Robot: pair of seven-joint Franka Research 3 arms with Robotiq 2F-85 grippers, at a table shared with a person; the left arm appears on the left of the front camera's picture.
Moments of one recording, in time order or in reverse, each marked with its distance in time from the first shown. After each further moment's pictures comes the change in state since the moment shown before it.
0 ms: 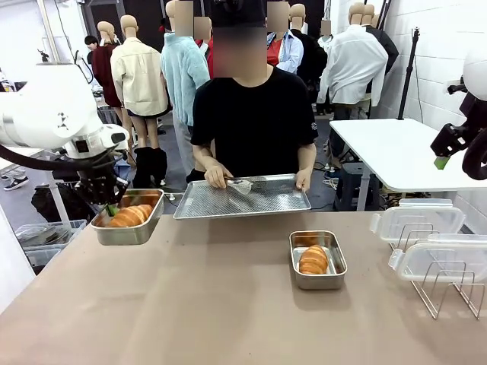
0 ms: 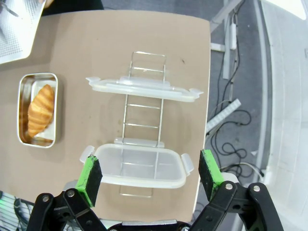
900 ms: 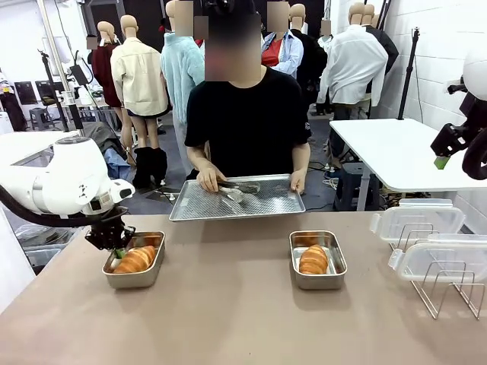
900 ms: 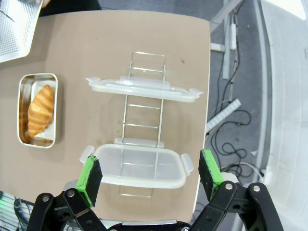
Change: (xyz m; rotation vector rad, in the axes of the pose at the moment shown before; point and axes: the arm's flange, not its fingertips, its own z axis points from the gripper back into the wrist) left arm 0.004 0.028 -0.150 -0.004 0.010 0.040; right arm 0.000 0.000 0.000 -0.001 0.000 0.000
